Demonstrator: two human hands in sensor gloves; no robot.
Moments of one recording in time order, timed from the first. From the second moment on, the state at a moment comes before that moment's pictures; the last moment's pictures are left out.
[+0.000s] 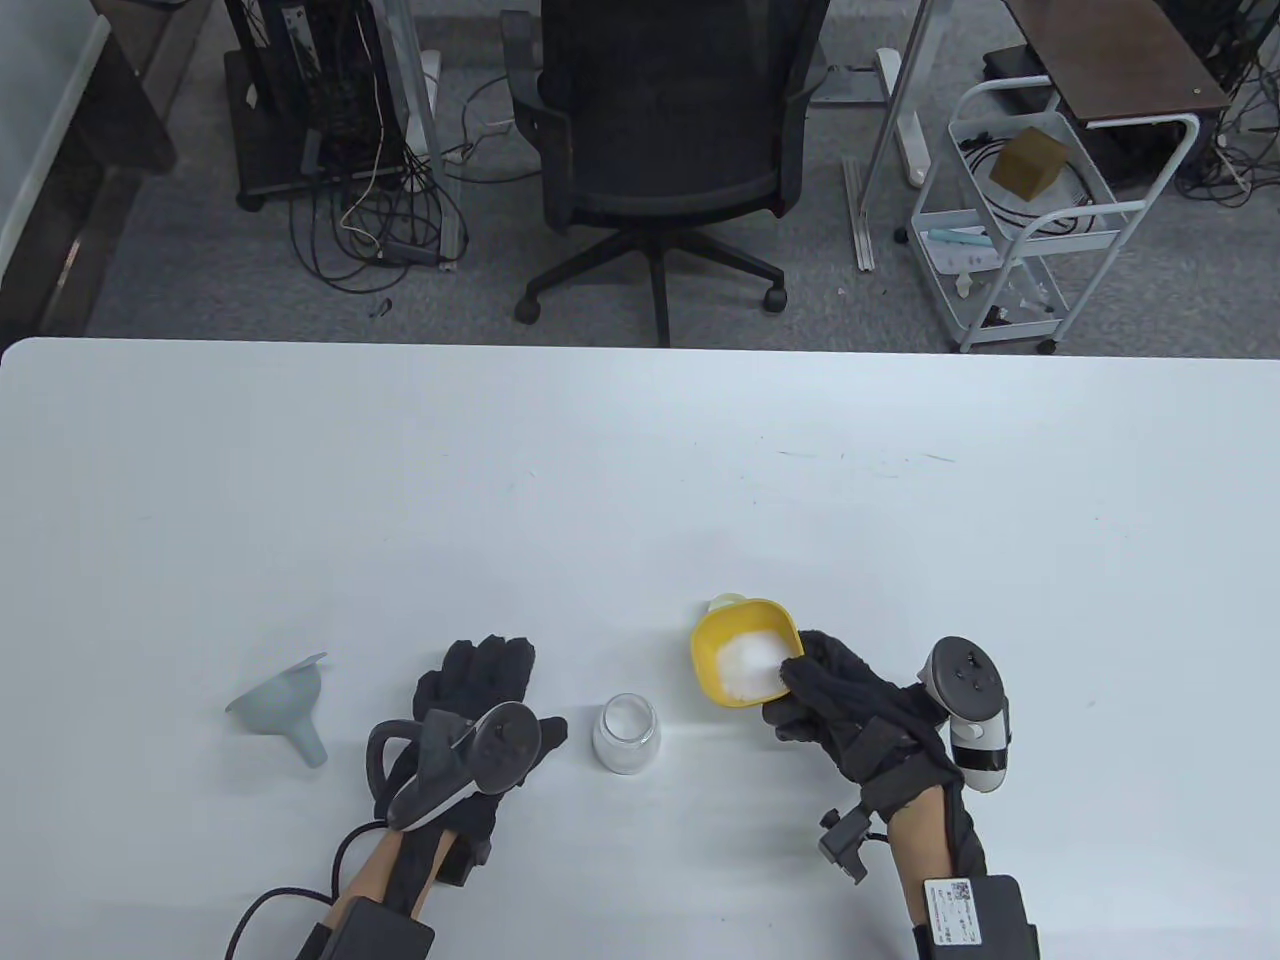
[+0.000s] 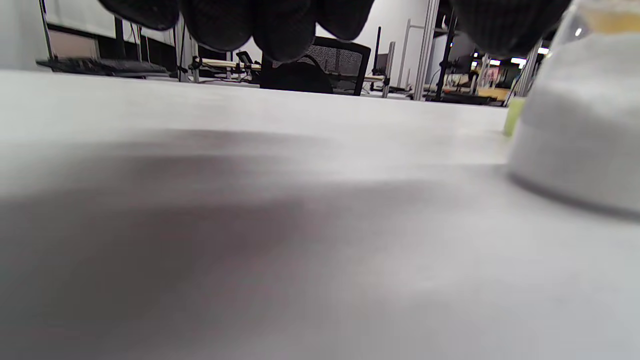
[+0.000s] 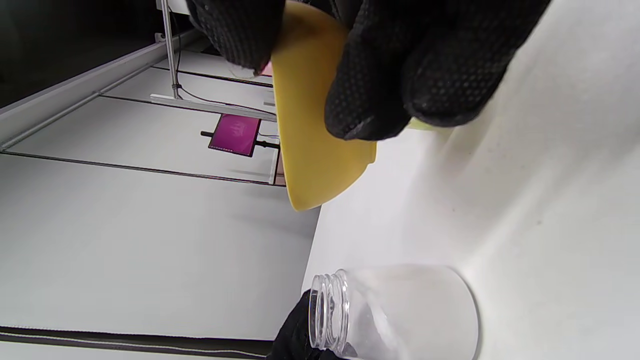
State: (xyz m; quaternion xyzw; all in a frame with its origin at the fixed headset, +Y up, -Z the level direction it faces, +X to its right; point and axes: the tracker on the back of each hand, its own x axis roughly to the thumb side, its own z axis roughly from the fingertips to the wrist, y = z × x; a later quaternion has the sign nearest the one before) left_hand -0.155 -0.762 -0.177 -0.03 -0.08 0.01 1.00; right_hand 0.212 -0.764 -0.219 0.08 0.19 0.72 0.66
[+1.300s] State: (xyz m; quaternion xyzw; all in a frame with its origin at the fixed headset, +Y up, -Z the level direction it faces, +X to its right) left_hand -0.346 -0.742 -0.189 -0.08 0.30 0.08 0.95; right_hand 0.212 -0.762 -0.221 0.10 0.17 0.75 0.63
